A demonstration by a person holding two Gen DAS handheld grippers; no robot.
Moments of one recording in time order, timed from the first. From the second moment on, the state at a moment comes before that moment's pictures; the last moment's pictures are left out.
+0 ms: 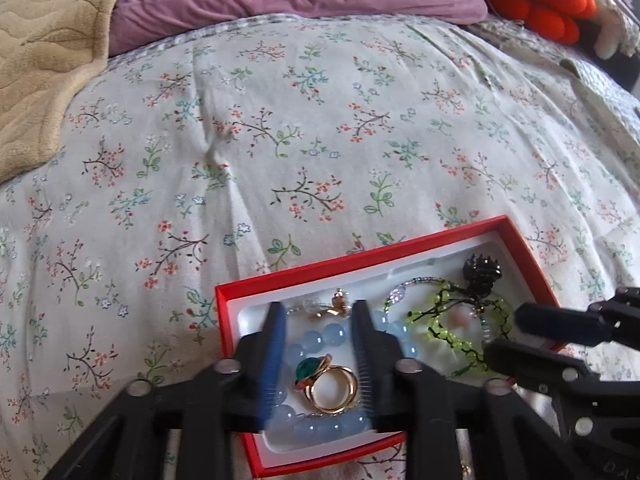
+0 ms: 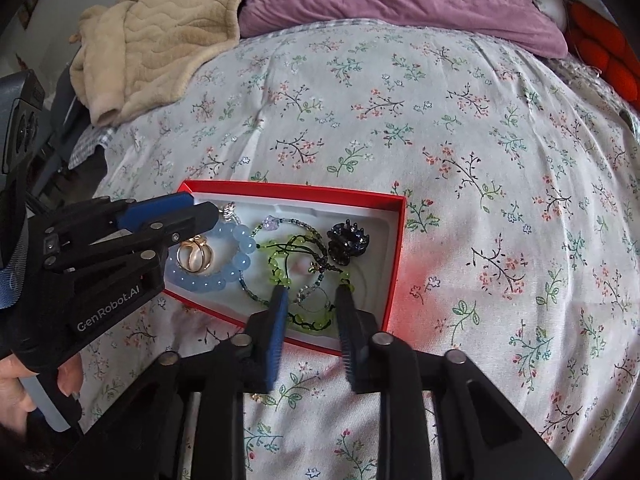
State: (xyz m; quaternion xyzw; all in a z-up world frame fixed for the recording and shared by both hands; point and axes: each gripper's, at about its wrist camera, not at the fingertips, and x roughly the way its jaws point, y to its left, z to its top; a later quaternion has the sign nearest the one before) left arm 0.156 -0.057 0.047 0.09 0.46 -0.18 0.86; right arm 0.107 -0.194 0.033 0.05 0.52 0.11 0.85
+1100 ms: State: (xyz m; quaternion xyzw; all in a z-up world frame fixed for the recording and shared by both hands) left arm 0.062 0.010 0.048 0.10 0.48 -0.08 0.87; right arm 0.034 -0.199 0.067 0.02 0.49 0.10 0.87
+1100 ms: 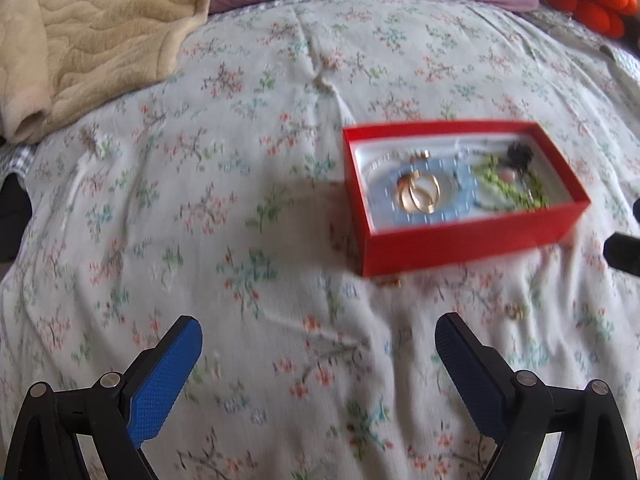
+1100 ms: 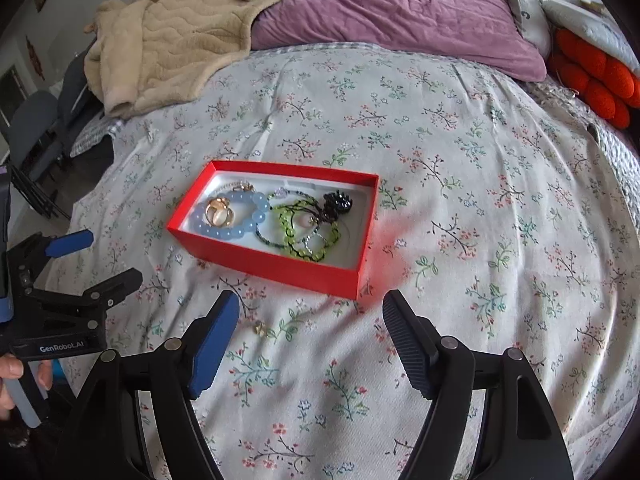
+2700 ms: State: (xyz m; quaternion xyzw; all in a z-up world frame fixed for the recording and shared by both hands) left arm 0.020 0.040 -0.011 0.06 0.52 -0.09 0.85; right arm 0.028 -0.131 -0.023 -0.06 0.49 0.12 0.86
